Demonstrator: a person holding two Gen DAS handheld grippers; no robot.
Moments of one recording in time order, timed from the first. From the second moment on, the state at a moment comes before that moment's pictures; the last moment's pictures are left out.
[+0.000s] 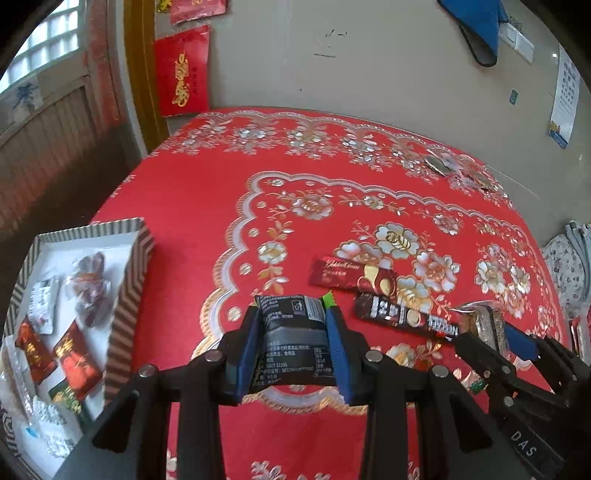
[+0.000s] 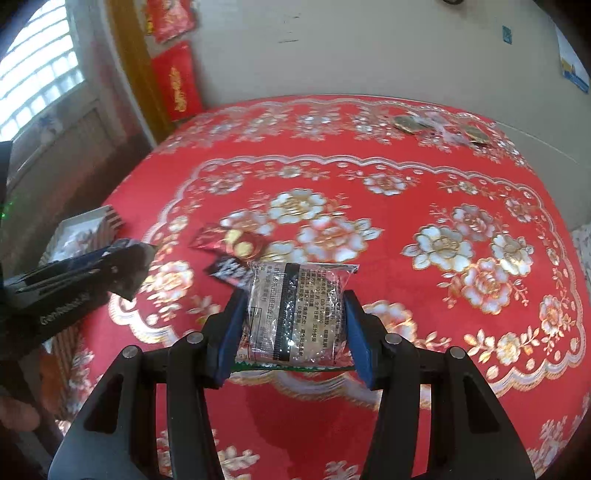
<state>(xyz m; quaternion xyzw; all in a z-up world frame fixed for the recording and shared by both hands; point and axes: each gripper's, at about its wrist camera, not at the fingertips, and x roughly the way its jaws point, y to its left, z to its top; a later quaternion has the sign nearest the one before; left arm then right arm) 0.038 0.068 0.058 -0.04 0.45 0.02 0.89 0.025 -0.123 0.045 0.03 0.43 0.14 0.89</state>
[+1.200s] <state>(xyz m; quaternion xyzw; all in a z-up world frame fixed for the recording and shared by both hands) -0.055 0.196 0.070 -0.06 0.40 0.12 0.90 -0.032 0.044 0.064 -0.06 0.41 0.27 0.87</state>
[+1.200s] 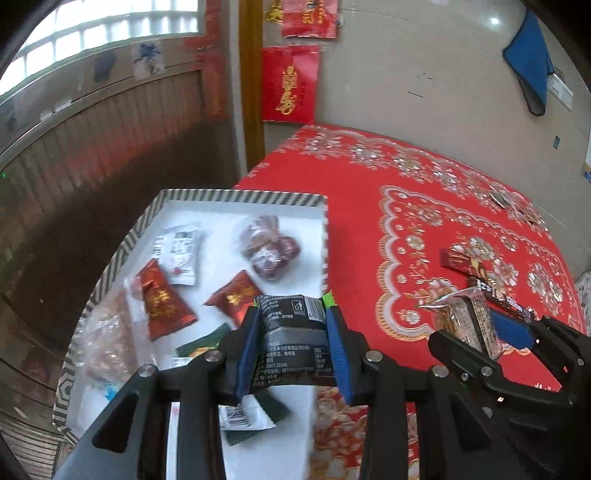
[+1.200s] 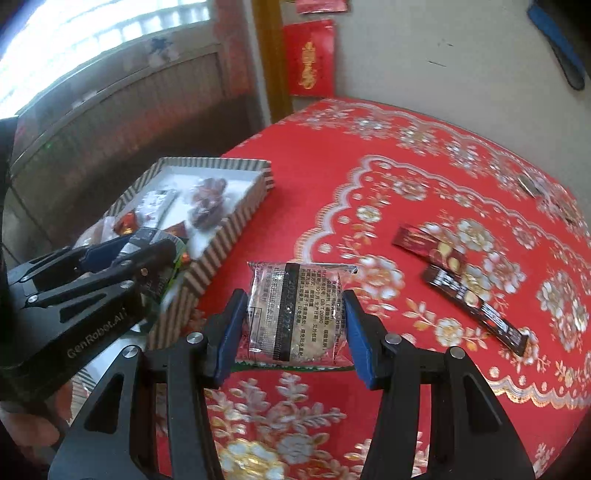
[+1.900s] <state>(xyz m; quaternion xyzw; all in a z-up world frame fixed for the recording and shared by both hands) -0.101 0.274 0.062 -0.10 0.40 0.18 0.89 -0.045 0.138 0.063 -0.11 0.41 0.33 0.84</state>
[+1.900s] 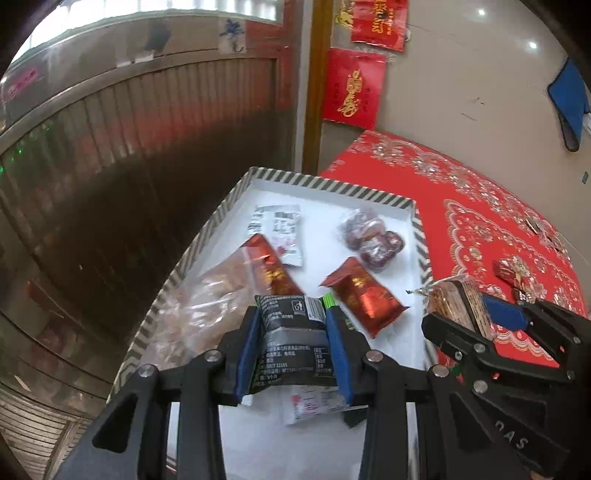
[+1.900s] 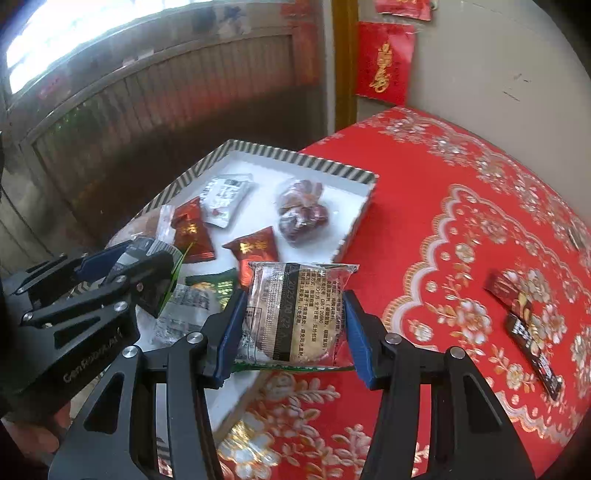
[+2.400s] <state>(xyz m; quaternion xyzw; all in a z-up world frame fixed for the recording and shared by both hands) -0.113 0.287 0.052 -0.11 0.40 0.18 0.89 -0.042 0.178 0.042 -0.11 0.44 0.35 0.82</state>
